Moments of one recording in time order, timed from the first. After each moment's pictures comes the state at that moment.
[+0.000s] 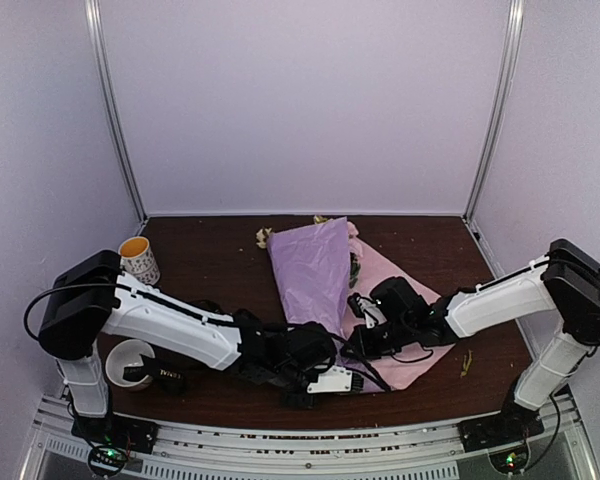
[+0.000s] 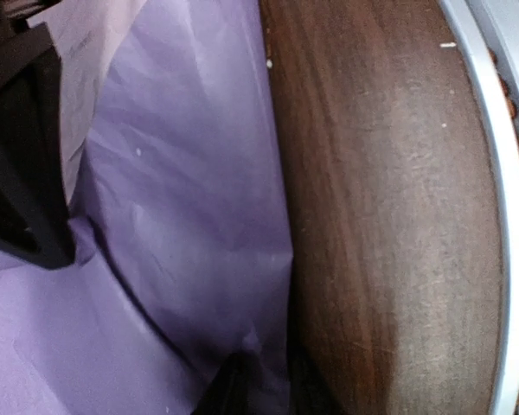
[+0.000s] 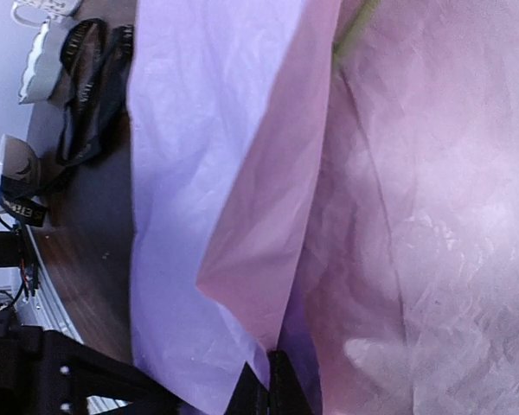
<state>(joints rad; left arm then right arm) -1.31 1.92 1.14 -0.26 -0.07 0.47 0.87 1.61 0.71 0.07 -0.27 0.69</state>
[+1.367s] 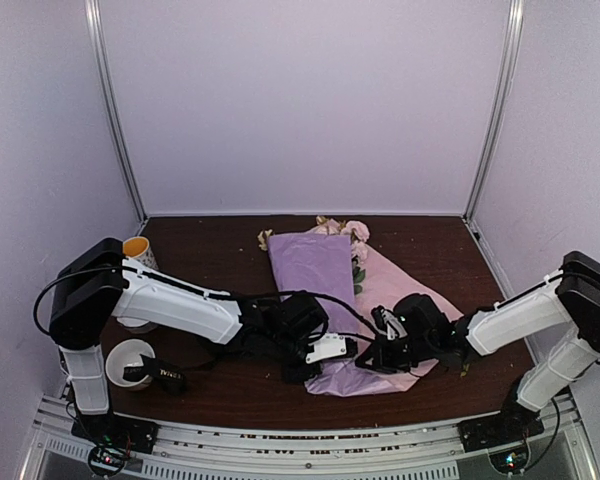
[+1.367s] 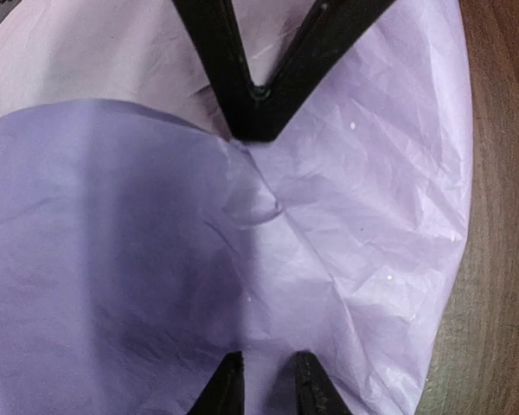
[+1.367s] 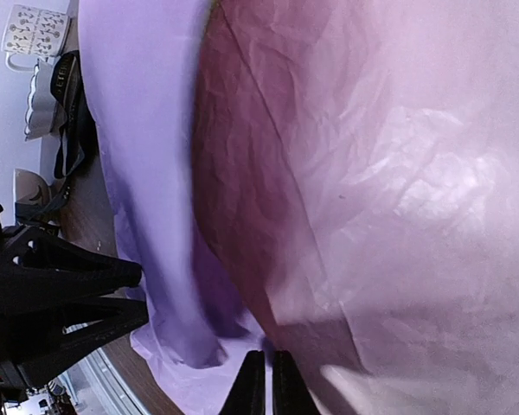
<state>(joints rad) -1.17 1.94 1.19 -0.26 0.03 0.39 0.85 1.53 0.47 0.27 -0.27 0.90</state>
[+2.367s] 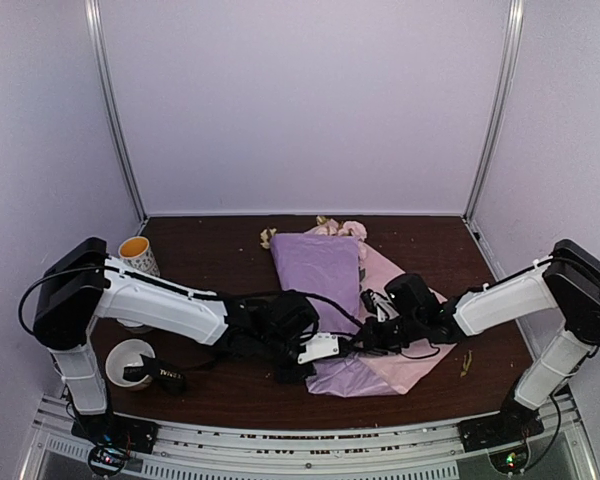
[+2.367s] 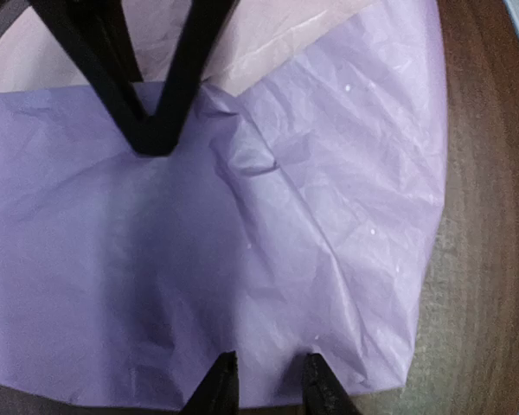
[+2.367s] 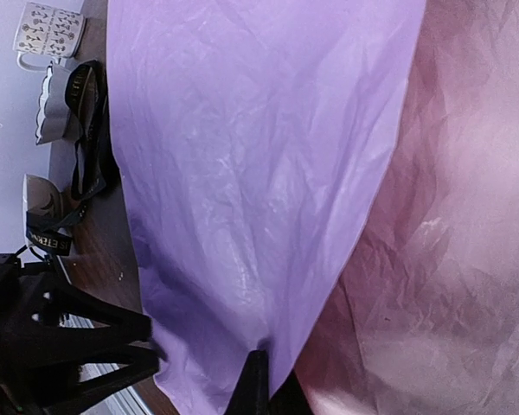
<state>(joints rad) -1.18 1.88 1.12 -0.24 0.03 0.37 0.77 1.61 0.63 0.18 -0.36 0.79</state>
